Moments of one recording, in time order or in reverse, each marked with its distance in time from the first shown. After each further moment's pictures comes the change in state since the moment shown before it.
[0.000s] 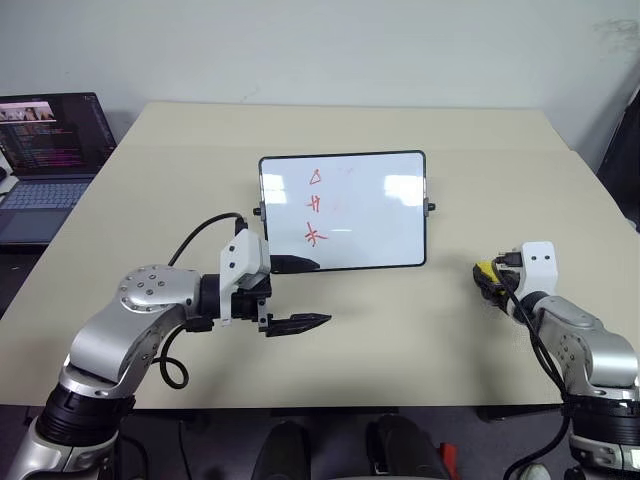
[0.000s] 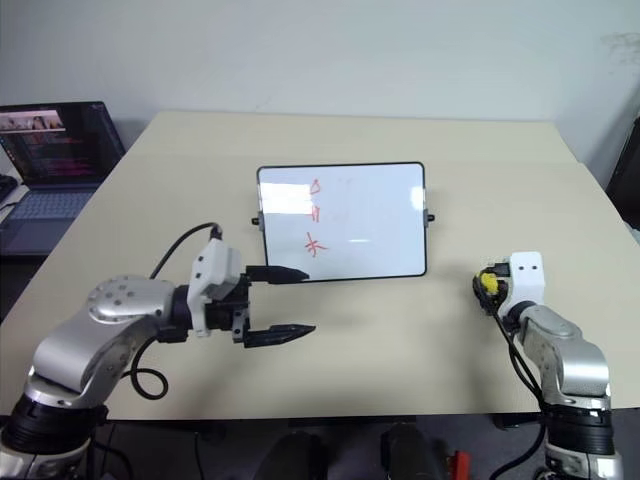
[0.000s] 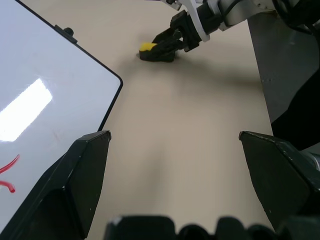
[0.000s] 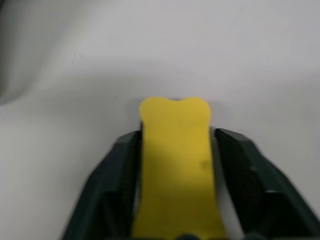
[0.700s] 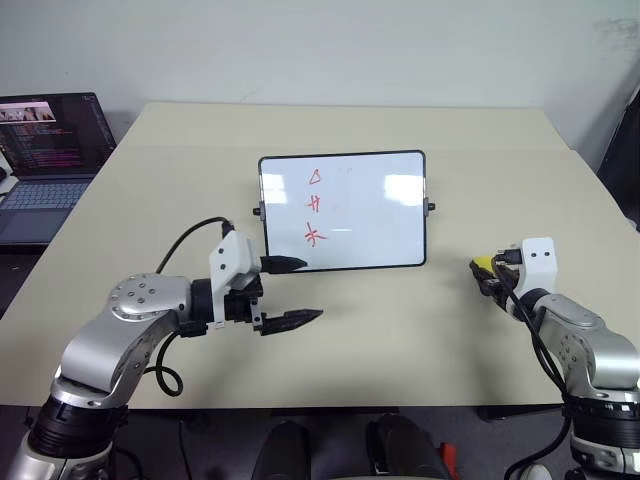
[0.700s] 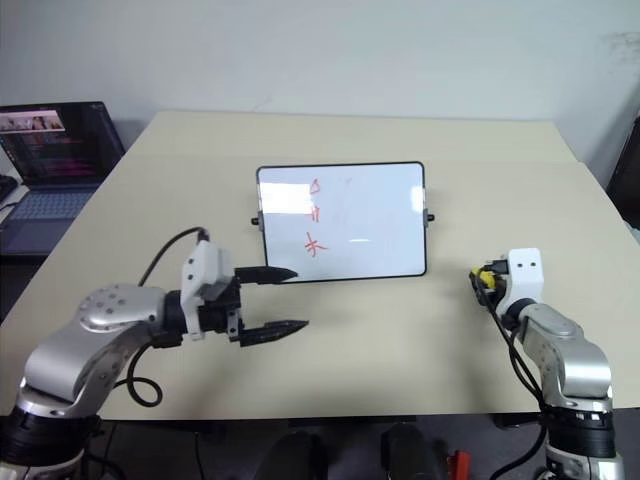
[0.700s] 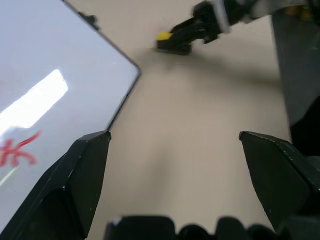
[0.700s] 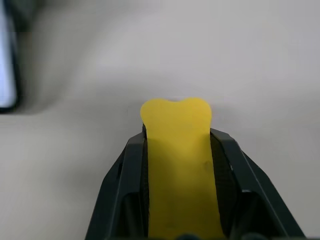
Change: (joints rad) left arm 0.075 -0.022 0.083 -0.012 -0.001 0.025 0.113; right arm 0.024 -0.009 0.004 -0.129 0.024 0.011 0.044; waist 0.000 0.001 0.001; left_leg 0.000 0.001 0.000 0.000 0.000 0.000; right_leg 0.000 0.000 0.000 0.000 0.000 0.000
